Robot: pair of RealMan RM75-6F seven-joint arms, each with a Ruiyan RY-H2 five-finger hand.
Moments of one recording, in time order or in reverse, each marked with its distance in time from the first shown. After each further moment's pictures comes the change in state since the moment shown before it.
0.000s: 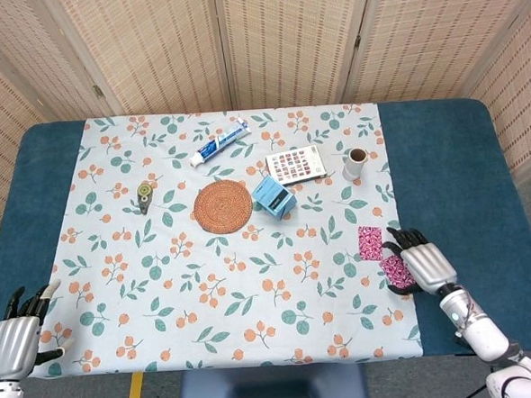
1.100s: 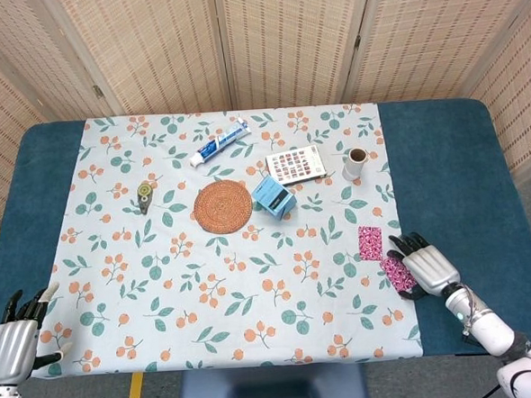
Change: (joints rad) left arm 0.014 0.021 0.012 -0.037 0.002 0.011 0.018; right arm 0.036 -0.011 -0.042 0.137 -0.098 -0.091 -0.026
